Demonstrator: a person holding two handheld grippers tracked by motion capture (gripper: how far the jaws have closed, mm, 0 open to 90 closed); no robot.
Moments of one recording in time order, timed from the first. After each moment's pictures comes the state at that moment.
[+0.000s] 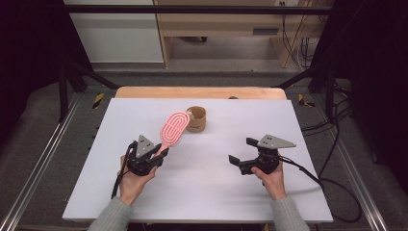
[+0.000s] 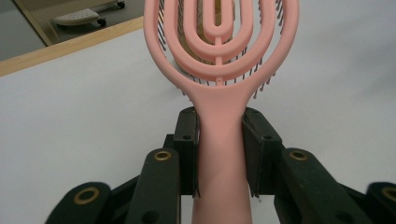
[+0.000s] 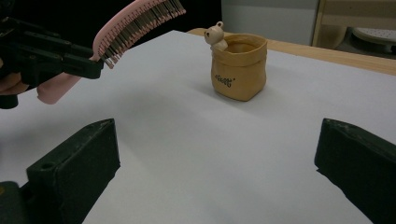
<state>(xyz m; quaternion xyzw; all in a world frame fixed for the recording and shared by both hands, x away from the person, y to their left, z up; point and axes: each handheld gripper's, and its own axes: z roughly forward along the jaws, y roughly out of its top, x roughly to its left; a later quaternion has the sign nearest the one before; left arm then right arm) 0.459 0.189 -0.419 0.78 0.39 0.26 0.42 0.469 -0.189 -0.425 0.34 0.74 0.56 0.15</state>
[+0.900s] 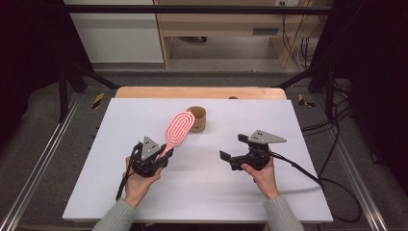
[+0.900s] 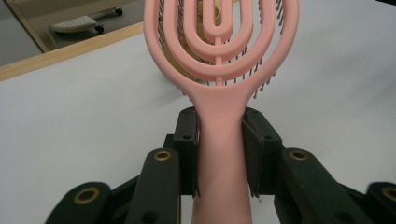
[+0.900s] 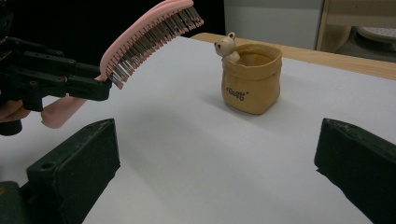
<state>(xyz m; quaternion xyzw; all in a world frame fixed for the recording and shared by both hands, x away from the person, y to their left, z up) 0.455 0.175 -0.420 0.78 0.38 0.26 0.43 0.477 -0.163 -0.416 0.35 0.74 0.56 0.14</state>
